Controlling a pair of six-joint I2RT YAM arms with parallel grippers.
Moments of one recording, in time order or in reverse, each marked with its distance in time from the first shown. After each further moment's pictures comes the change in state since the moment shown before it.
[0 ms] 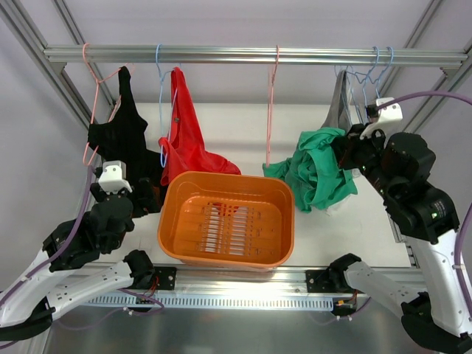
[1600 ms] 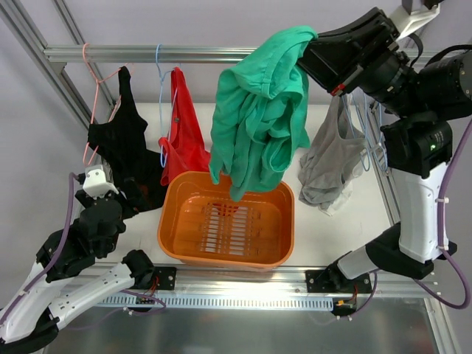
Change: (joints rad) left arm 0.121 -0.071 -0.018 -0.001 -0.020 -0.011; right arm 0.078 0.624 0.962 0.550 -0.828 0.529
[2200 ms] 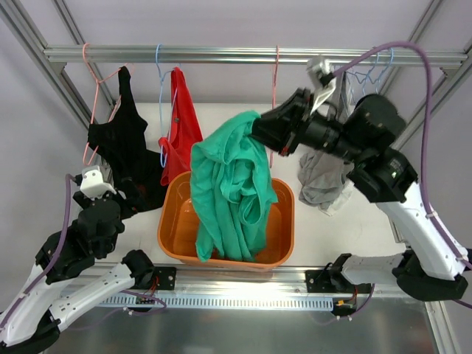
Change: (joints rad) left arm 0.021 -0.010 -0.001 0.000 0.000 -0.009; right arm 0.285 -0.246 -0.592 -0.095 0.200 -0.290
